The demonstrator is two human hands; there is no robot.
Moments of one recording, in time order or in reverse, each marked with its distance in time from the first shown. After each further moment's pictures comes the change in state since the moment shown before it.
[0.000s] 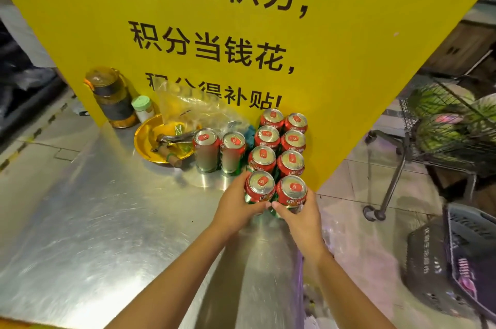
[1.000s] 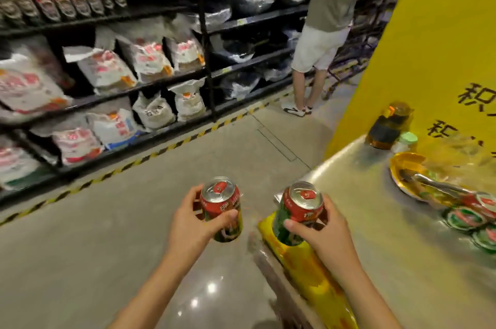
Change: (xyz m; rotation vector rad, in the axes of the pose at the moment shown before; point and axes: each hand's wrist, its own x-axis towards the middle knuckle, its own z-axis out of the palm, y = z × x) left_hand -0.445 -0.028 -0.366 -0.131 1.036 -0.398; right_hand -0.322 -0.176 0.282 -0.024 -0.960 -0.265
